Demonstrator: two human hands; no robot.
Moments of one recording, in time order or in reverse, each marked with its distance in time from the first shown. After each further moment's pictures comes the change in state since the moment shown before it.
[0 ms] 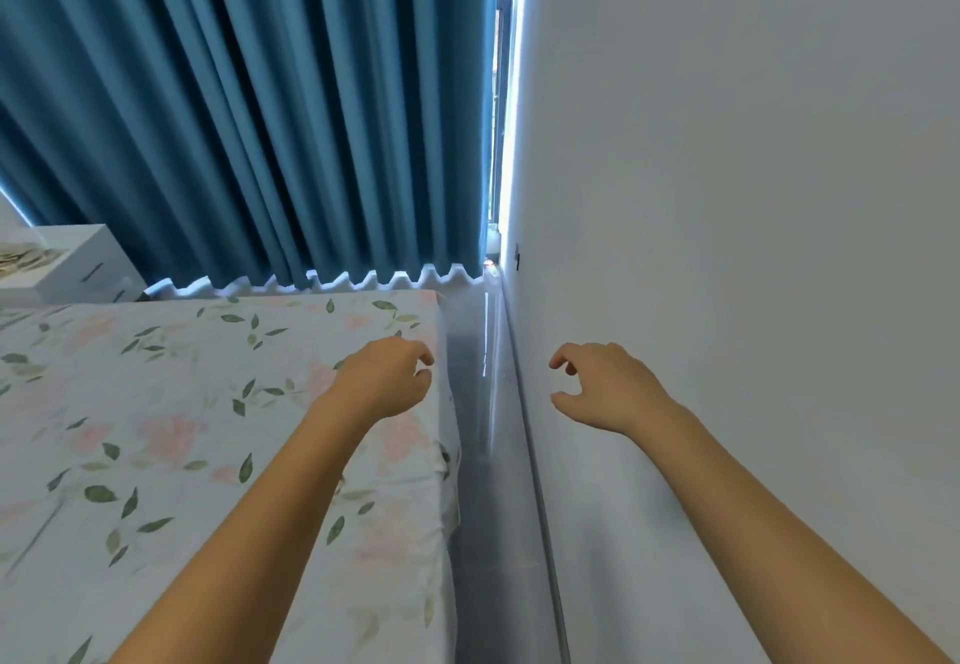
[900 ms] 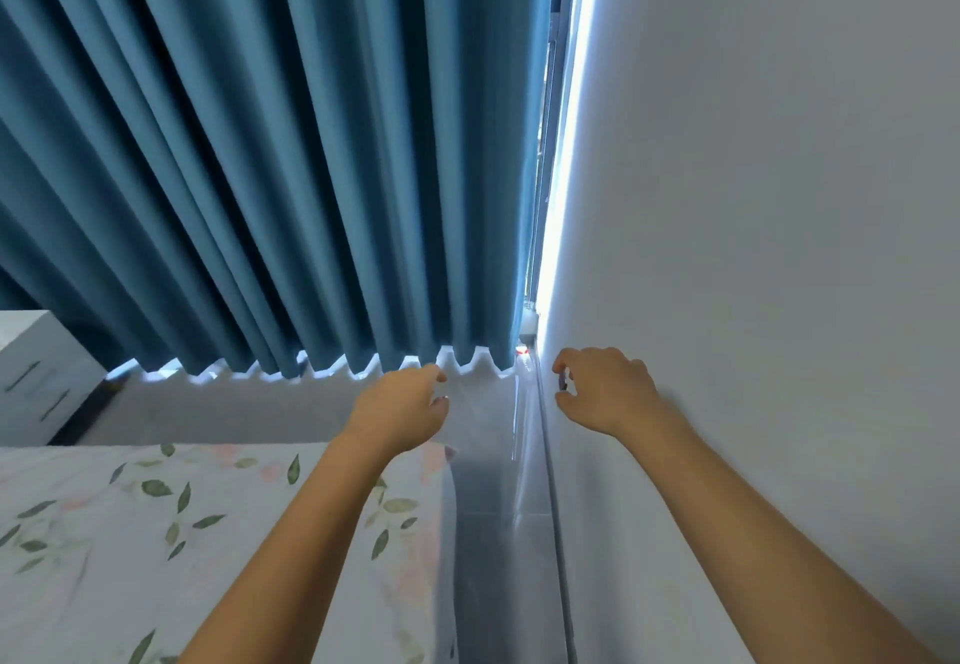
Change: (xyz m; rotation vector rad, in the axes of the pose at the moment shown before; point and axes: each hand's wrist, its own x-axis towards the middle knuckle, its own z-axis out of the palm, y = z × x) left_hand 0.583 -0.072 -0.101 -0.079 0.040 -0.090; right_hand 0.631 0.063 -0.102 -0.124 -0.005 -0.029
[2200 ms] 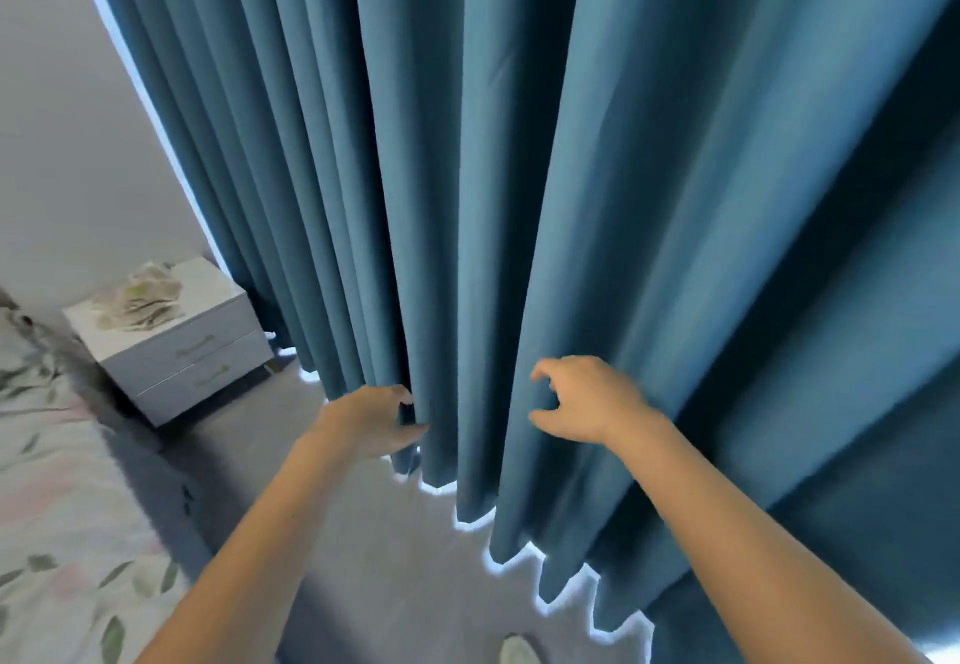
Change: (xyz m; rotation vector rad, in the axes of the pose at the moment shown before) left_hand 0.574 -0.353 -0.186 -0.187 -0.016 -0.743; right_hand 0.800 -0.272 -0.090 -0.092 -0.146 -0.754
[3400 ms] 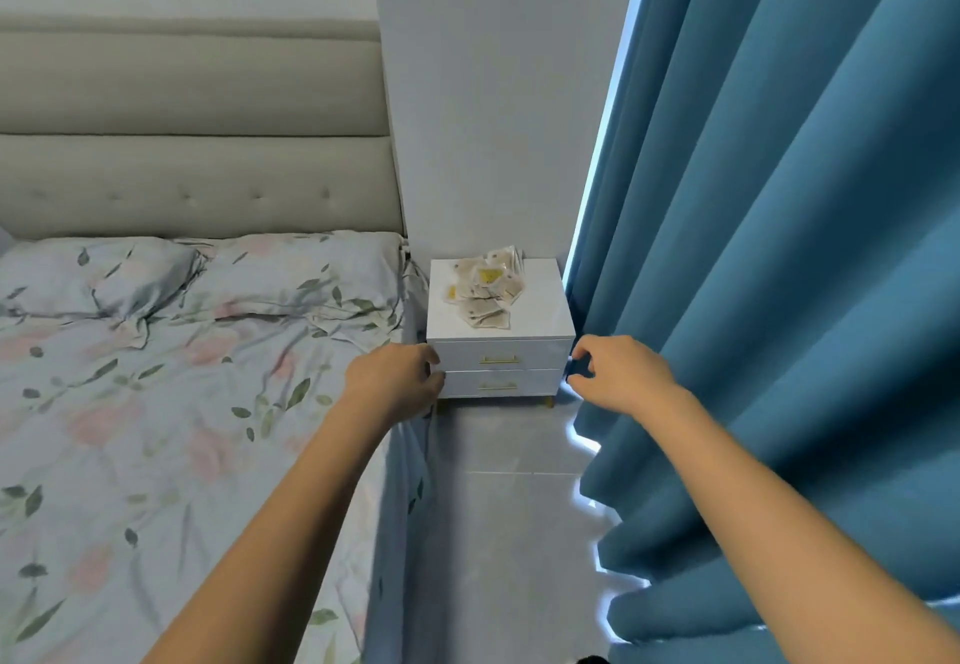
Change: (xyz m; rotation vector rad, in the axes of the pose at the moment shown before) left_hand 0.228 -0.515 -0.229 -0.150 0.329 -0.759; right_hand 0.596 -0.509 0.024 -0.124 -0.183 -0.668
